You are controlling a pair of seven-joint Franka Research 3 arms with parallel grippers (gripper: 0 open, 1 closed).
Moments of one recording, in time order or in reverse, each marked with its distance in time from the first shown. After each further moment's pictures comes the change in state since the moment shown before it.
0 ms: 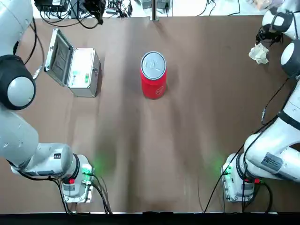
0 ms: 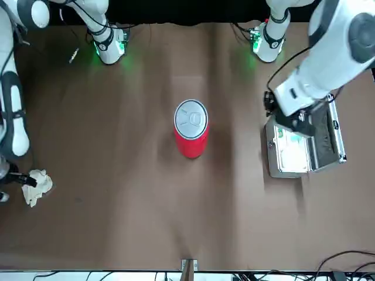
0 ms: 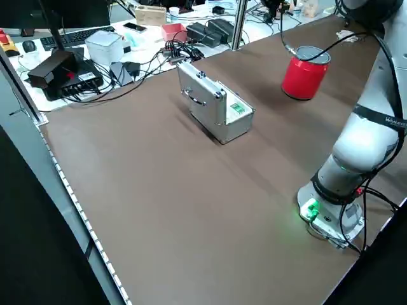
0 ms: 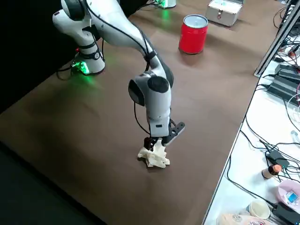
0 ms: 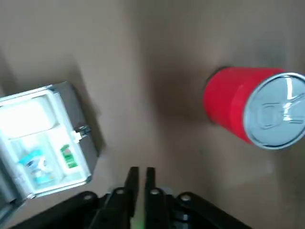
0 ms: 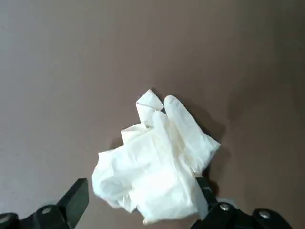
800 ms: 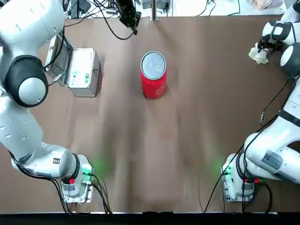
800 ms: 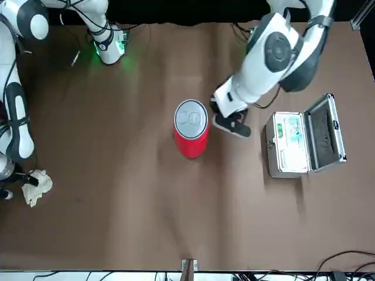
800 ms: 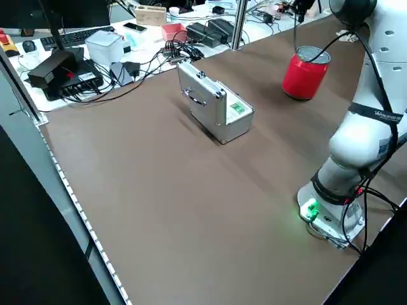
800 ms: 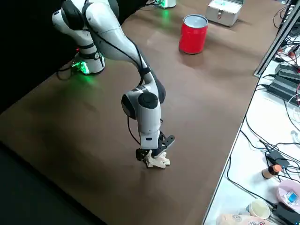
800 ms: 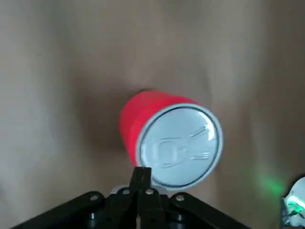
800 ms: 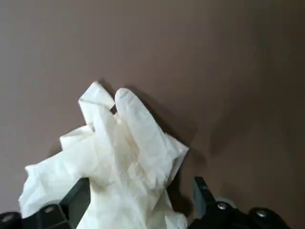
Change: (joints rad) left arm -0.192 0.160 -0.116 0.000 -0.050 0.307 -0.296; right arm -0.062 0.113 -0.002 0.013 -0.022 0.151 0.000
